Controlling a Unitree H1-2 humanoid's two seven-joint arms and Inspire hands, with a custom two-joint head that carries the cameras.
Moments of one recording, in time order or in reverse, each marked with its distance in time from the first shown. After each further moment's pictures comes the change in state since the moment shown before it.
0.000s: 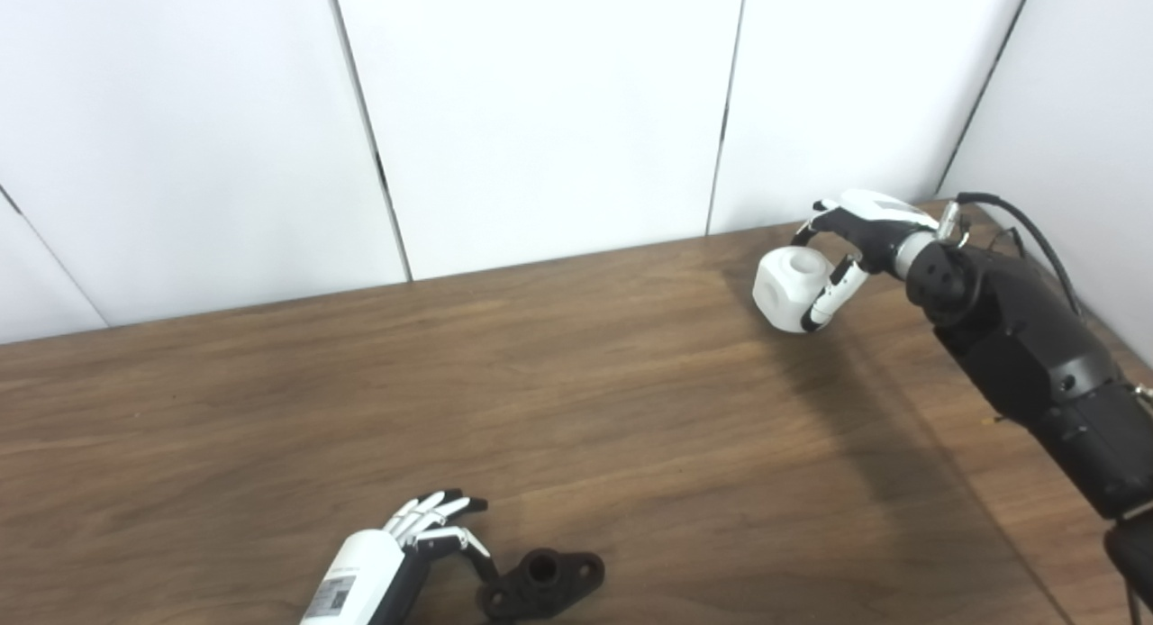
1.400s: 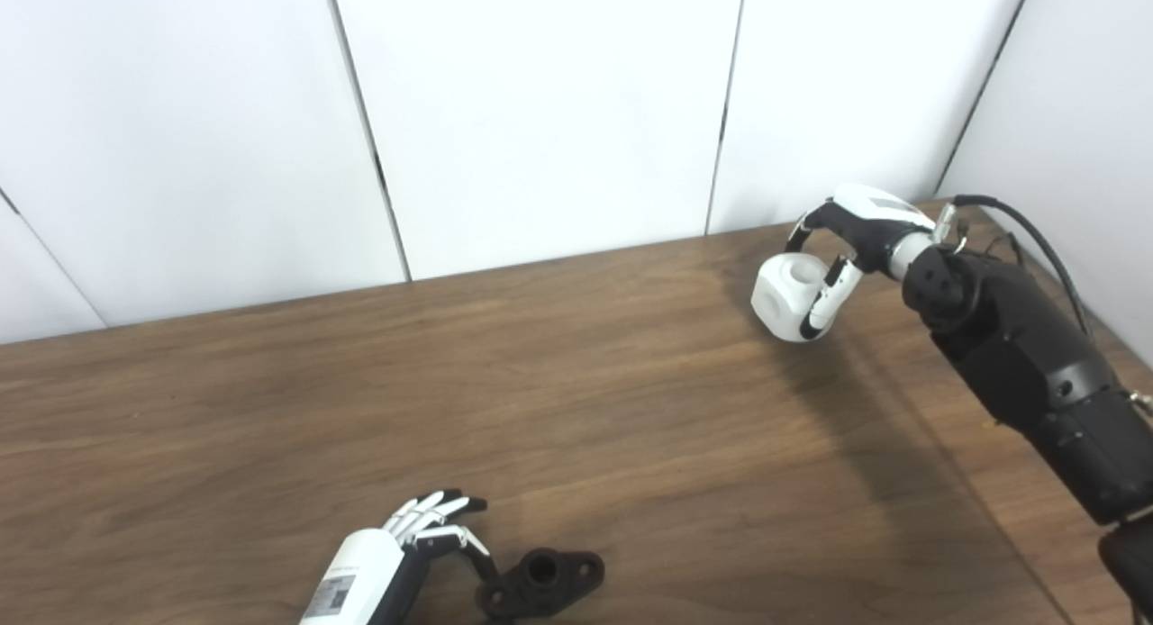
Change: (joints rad) left arm 0.002 -0.003 -0.001 -0.013 0.004 0.018 -0.004; right arm 0.011 0.016 -0.015 0.001 0.012 -0.048 -0.059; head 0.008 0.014
